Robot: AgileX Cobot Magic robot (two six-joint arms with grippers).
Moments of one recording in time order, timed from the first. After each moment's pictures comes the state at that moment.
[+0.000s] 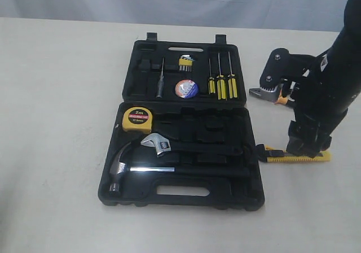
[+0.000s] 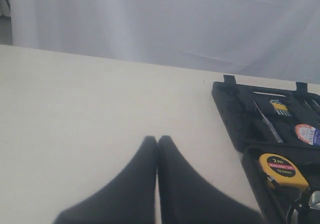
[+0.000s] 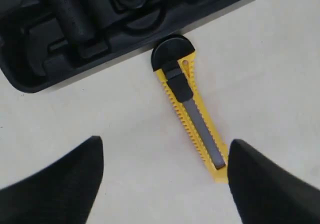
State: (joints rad) left arm -0.10 0.00 0.01 0.02 0.27 -0.18; right arm 0.18 1.56 -0.98 0.00 0.98 -0.82
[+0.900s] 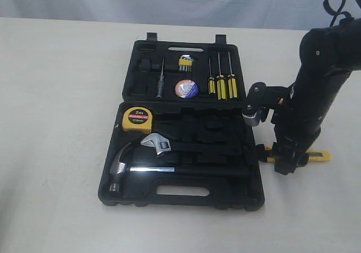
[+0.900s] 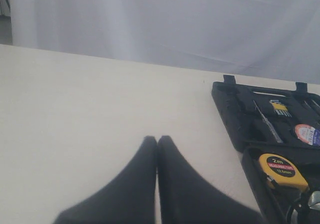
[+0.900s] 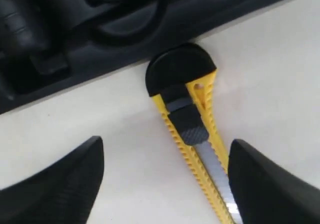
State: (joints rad) left arm -0.10 0.00 0.01 0.02 0.27 -0.18; right arm 0.18 1.82 -0.98 -0.01 0.87 -0.84
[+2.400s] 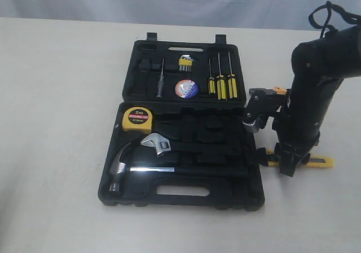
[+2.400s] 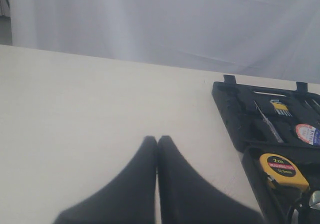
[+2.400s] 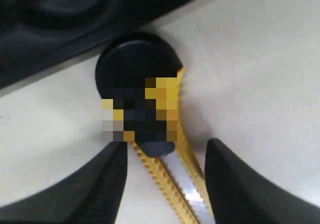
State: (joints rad) left arm -0.10 0.00 0.01 0.02 0.27 -0.18; right arm 0.18 1.89 -0.98 -0.10 0.84 -0.75
